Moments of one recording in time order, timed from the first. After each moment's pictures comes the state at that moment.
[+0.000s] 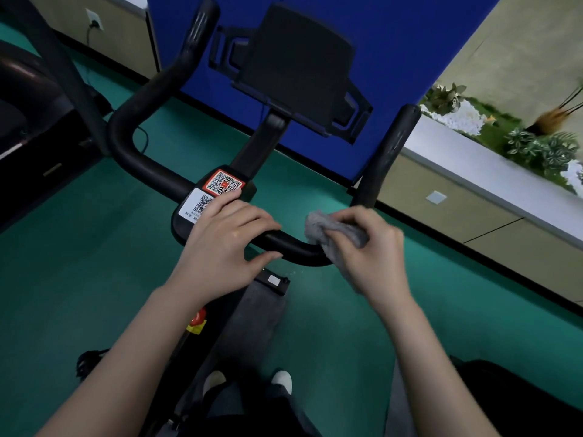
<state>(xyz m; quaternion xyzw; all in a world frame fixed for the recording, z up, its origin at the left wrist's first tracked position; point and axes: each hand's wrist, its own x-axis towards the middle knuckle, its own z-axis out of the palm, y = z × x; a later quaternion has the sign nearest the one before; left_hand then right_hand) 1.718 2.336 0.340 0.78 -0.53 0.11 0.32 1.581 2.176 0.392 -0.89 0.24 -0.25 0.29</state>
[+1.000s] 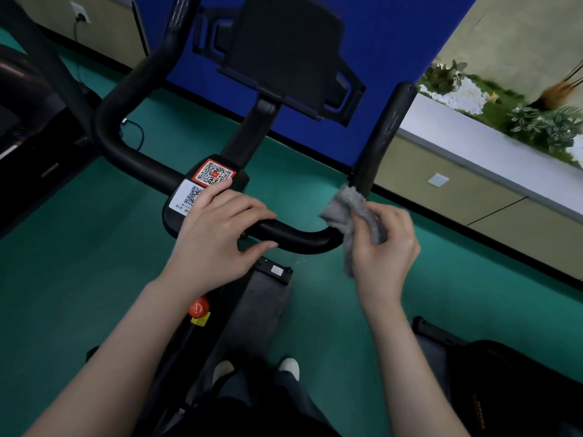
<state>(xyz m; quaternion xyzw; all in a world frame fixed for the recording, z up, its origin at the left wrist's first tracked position) 1.718 2.334 0.340 0.78 -0.53 0.12 0.31 1.572 2.178 0.362 -0.78 0.37 -0.43 0.25</state>
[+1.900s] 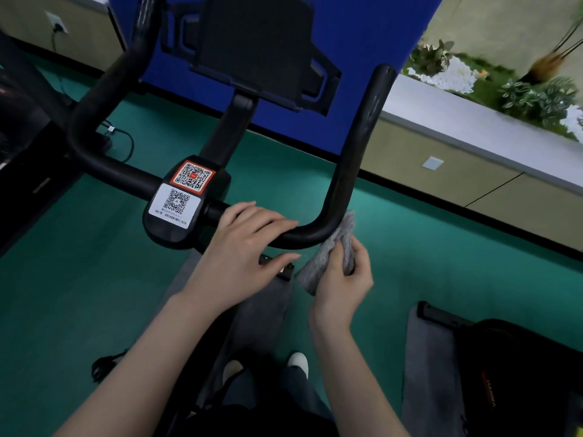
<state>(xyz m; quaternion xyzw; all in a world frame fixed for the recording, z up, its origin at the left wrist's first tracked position) 1.683 2.311 0.334 0.76 -0.56 0.05 0.32 1.576 2.228 0.314 -0.47 0.53 -0.48 0.52</state>
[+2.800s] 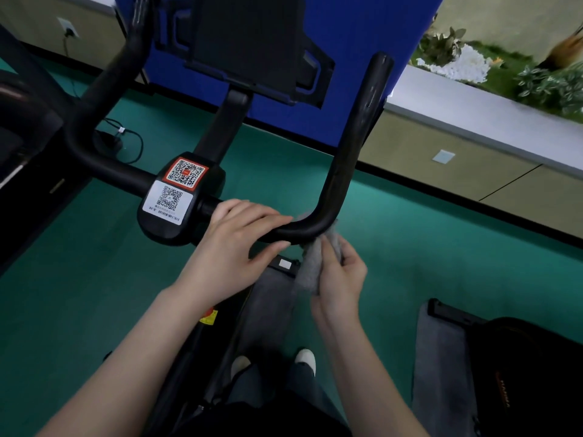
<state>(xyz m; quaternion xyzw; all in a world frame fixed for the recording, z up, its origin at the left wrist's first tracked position) 1.683 2.311 0.339 0.76 -0.56 0.04 0.33 1.570 2.218 0.316 -0.37 0.43 -0.39 0.72</state>
